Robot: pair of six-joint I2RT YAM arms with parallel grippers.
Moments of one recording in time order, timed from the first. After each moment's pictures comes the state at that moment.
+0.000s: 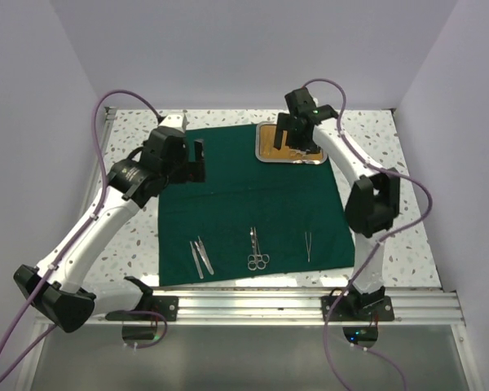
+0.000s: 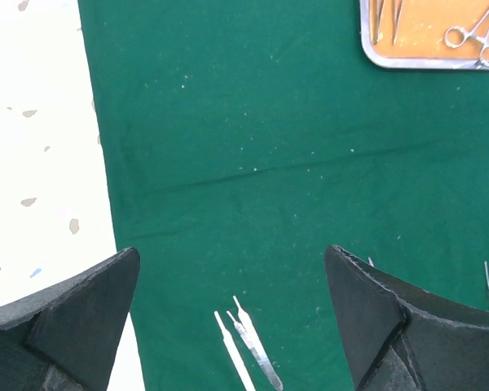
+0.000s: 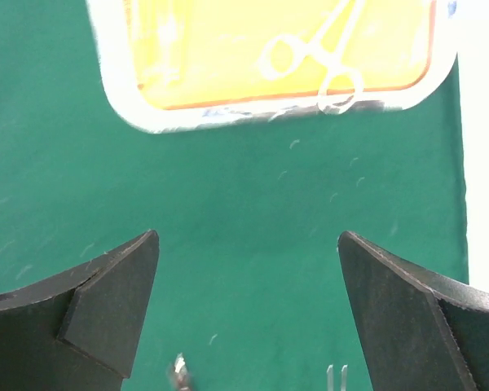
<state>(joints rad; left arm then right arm) -0.53 1.24 1.37 -0.85 -0.32 -0.41 0.40 1.98 1.89 -0.89 0.22 0.49</state>
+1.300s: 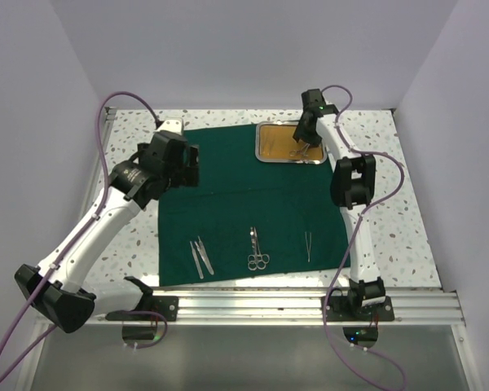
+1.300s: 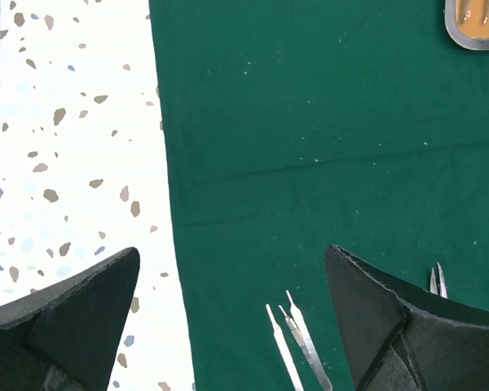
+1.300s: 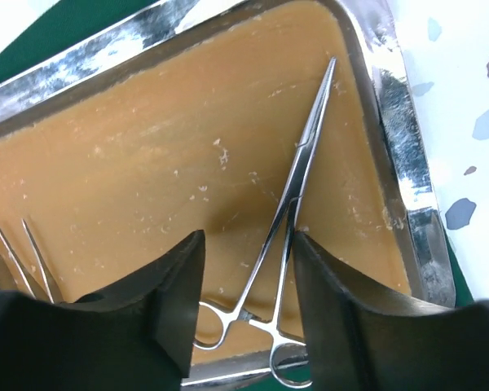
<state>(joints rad) -0.53 1.23 1.34 -0.91 -0.45 -0.35 0.19 2.61 2.45 -0.89 0.21 0.58</state>
